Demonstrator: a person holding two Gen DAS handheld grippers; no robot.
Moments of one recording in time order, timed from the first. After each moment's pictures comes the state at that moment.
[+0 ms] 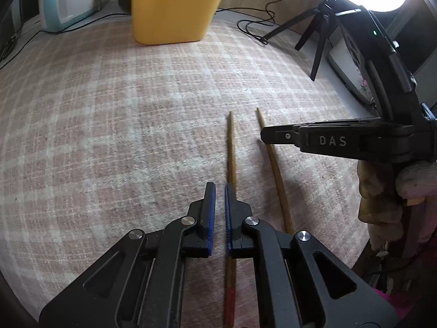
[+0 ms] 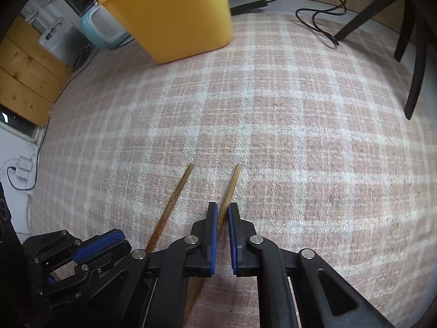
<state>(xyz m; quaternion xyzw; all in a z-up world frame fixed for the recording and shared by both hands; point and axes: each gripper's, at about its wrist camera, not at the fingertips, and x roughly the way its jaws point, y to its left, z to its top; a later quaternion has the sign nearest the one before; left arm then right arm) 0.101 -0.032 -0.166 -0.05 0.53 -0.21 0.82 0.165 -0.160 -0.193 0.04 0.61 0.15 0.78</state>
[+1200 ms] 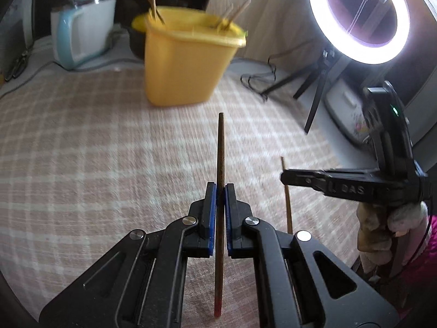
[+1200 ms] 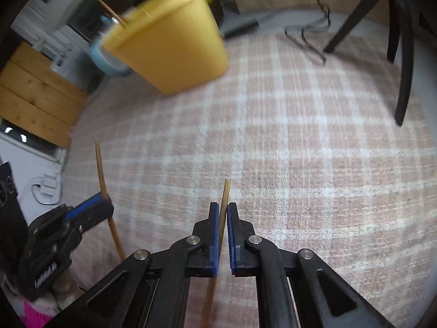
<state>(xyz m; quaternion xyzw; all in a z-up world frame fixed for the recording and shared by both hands) 0.131 -0.013 -0.096 -0.09 0.47 -0.20 0.86 0.175 -0.233 -0.144 0.11 0.57 0.19 0.79</state>
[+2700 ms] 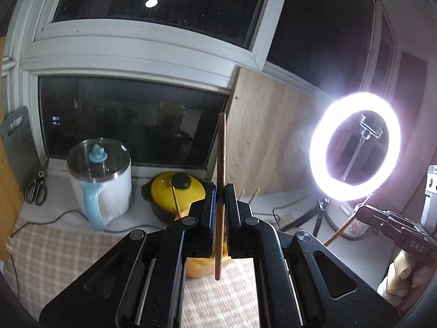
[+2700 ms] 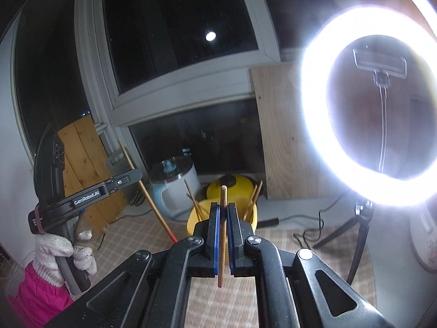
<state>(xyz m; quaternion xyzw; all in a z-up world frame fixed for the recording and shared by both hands) 0.243 0.054 0.081 -0.10 0.25 -0.18 0.95 0.168 -0.205 0.064 0.07 0.25 0.19 0.95</state>
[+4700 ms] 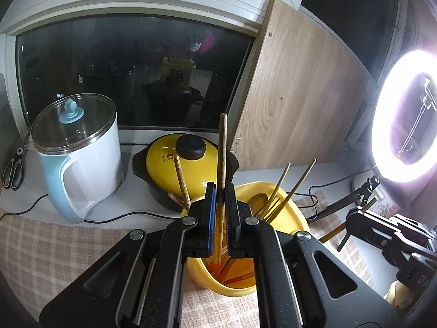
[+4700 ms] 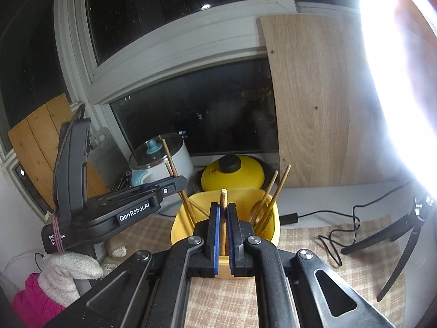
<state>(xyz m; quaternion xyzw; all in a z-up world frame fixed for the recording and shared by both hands) 0.336 0.029 -0.020 -0.09 0.34 -0.17 0.92 0.262 -0.155 -0.013 0.07 0.32 0.19 0.93</state>
